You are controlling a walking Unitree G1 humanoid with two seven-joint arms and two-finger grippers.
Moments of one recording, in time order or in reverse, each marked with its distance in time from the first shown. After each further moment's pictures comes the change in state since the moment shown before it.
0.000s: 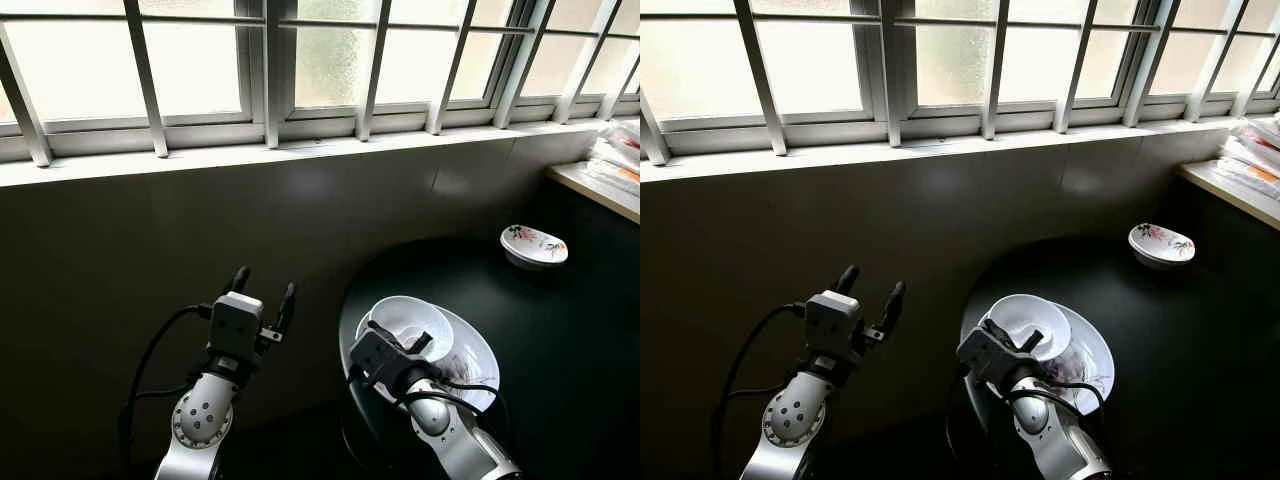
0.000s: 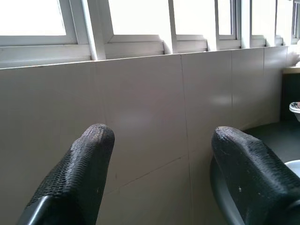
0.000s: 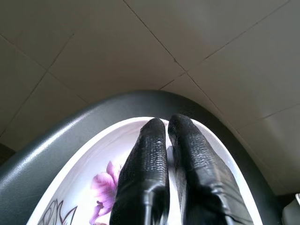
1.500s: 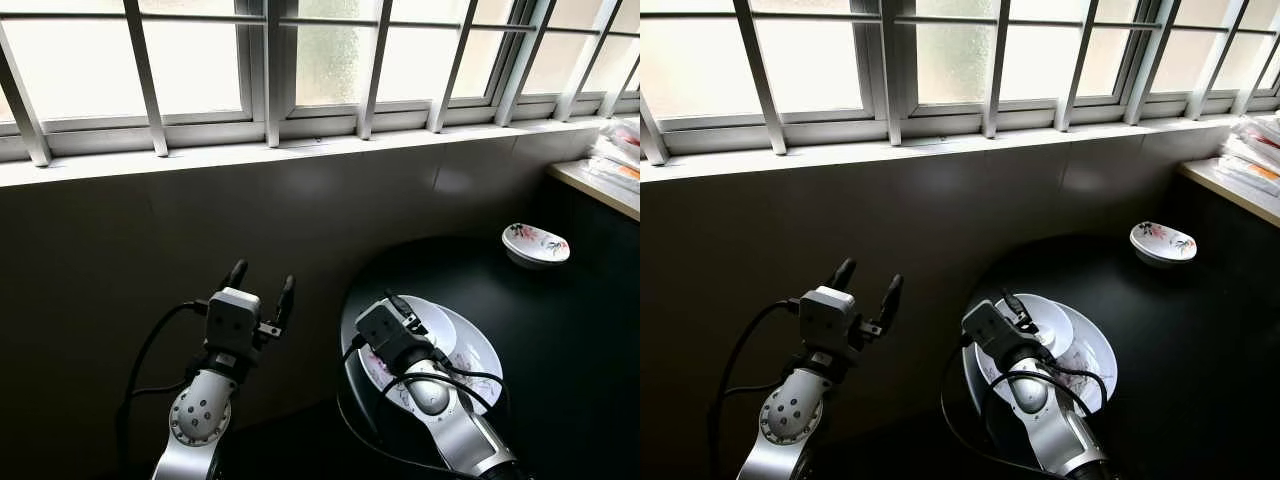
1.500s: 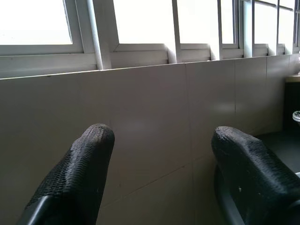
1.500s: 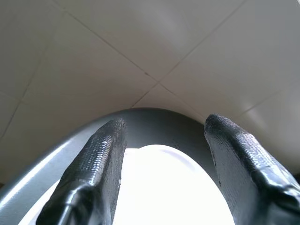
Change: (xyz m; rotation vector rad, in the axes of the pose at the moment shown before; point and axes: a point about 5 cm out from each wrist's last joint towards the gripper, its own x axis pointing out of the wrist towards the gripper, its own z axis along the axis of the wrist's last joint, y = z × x) left arm 0.001 0.001 0.008 -0.005 -0.037 0.006; right arm 0.006 -0.018 0.017 0.101 -0.018 -0.109
